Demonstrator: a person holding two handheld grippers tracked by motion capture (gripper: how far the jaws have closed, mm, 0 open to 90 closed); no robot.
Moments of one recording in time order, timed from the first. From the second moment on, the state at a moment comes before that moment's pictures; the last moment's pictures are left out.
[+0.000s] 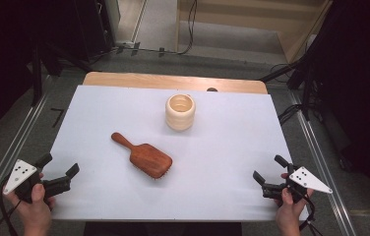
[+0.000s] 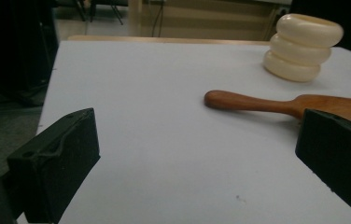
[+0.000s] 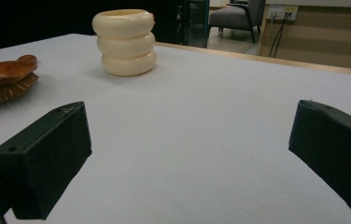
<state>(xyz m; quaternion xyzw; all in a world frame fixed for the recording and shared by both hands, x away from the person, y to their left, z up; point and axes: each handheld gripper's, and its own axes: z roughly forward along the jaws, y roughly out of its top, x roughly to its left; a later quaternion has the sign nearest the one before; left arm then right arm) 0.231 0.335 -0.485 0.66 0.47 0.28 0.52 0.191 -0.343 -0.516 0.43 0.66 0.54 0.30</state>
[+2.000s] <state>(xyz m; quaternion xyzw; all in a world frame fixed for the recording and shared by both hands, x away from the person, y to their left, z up) 0.407 0.210 -0.481 0.85 0.42 0.09 0.32 0.194 -0.345 -0.519 0.41 0.67 0.55 0.28</state>
